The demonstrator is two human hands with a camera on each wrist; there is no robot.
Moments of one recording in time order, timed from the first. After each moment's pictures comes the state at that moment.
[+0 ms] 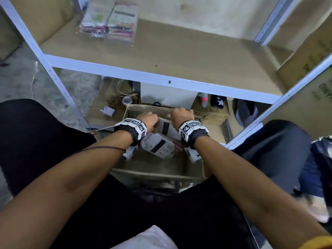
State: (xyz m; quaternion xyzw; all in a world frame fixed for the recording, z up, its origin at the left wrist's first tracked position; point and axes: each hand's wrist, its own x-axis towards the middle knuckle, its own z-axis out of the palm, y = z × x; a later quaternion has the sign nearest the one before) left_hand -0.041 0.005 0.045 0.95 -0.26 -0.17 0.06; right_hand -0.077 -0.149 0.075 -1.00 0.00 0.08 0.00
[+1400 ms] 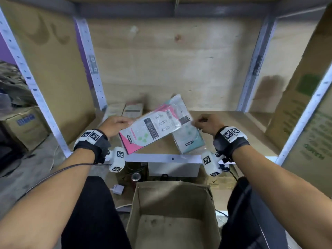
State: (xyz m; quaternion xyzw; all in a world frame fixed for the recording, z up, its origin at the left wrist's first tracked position) left_hand 0.083 0.122 0.271 0.85 -0.14 -0.02 0.51; right_hand -0.001 -0.234 0.286 -0.87 0.07 -0.11 0.47
